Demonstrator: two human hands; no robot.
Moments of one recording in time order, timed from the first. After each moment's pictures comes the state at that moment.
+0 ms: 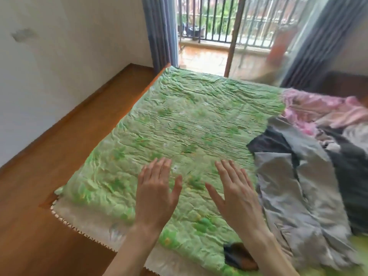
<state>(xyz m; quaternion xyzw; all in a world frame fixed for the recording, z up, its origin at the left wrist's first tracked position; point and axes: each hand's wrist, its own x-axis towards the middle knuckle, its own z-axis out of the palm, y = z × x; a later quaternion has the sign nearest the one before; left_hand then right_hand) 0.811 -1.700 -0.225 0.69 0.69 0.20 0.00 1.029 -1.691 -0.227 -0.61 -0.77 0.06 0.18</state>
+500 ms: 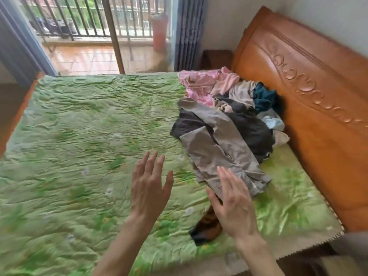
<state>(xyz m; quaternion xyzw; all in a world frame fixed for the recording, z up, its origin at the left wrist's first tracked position) 0.917 -1.613 -0.273 0.84 0.47 0.25 0.10 1.100 -1.760 -0.262 -0.83 -0.53 0.02 0.17</state>
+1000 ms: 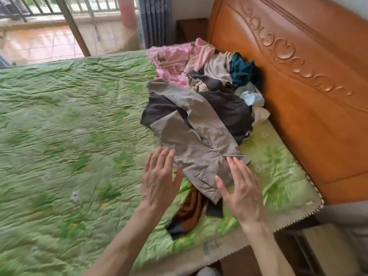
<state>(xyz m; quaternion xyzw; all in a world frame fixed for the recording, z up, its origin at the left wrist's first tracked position) 1.098 -1.642 -0.329 0.88 0.40 0.21 0.12 1.272 -1.806 -0.327 -0.87 -0.44 0.01 0.20</state>
